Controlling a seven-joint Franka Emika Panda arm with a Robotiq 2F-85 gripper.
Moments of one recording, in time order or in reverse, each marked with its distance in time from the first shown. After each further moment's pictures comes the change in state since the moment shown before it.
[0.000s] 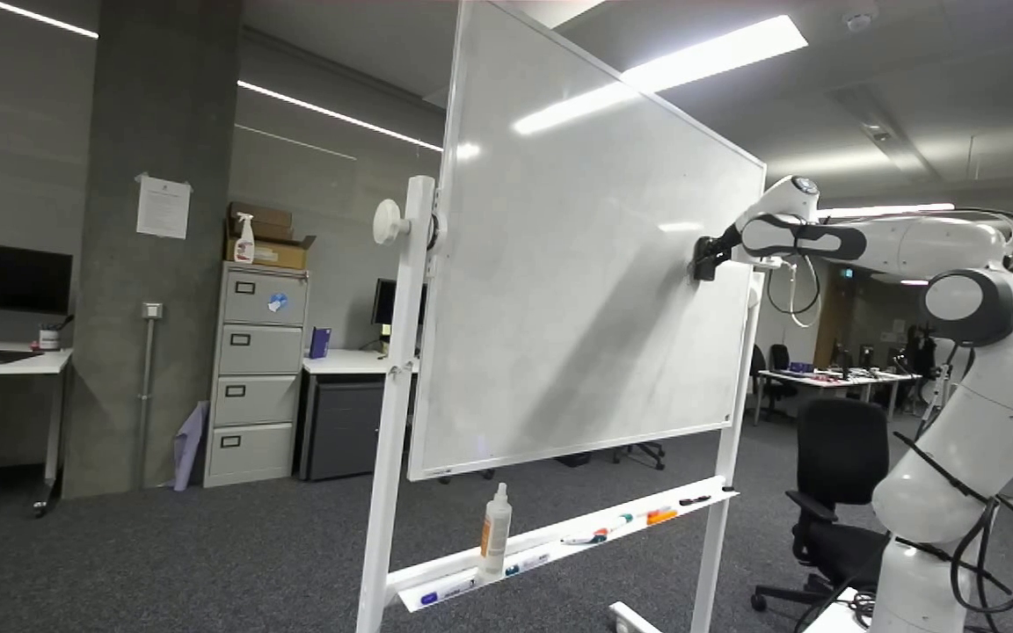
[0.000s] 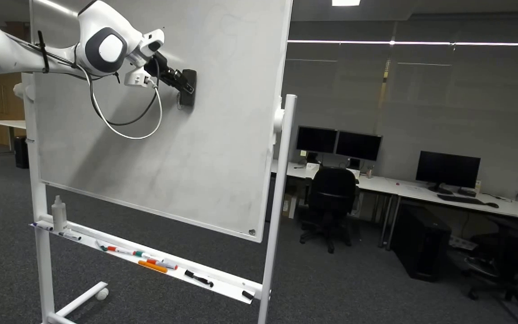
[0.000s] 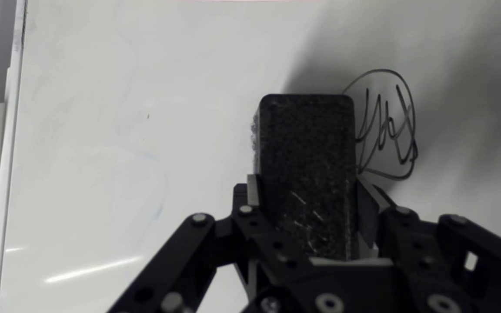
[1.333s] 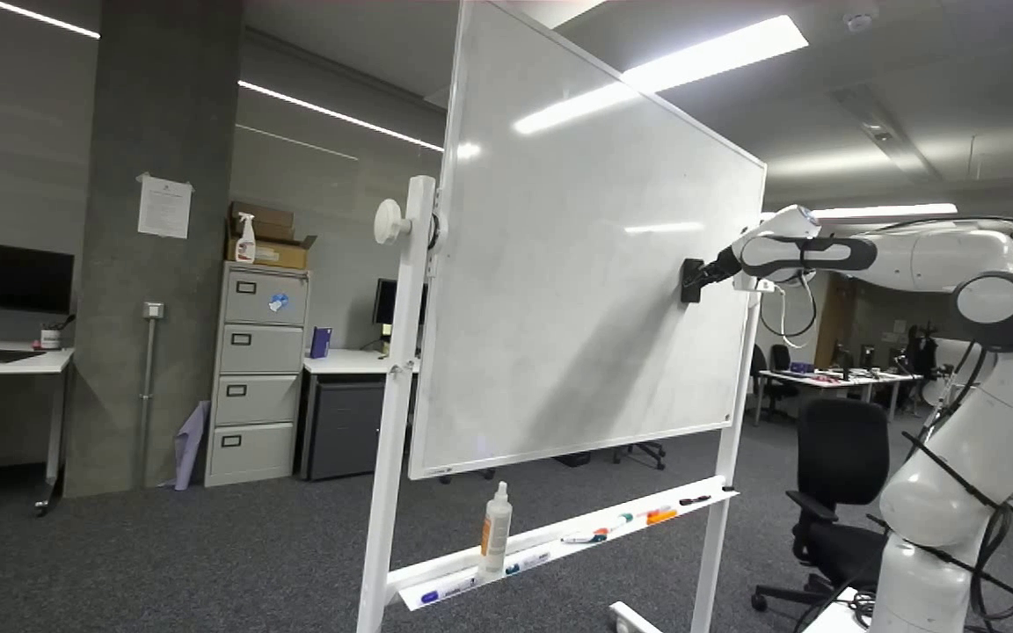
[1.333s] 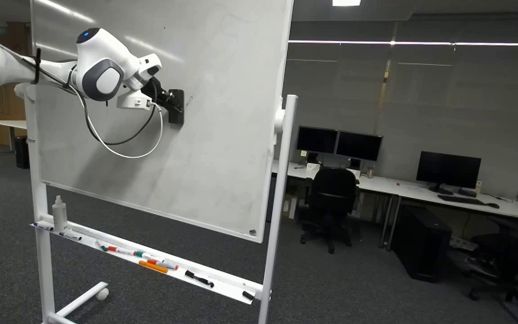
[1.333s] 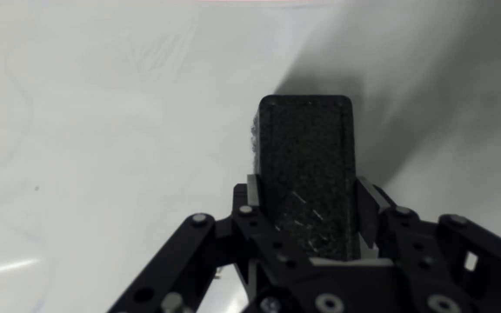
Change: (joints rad) arm 0.117 -0.094 -0.064 -0.259 0.197 0.166 -0.338
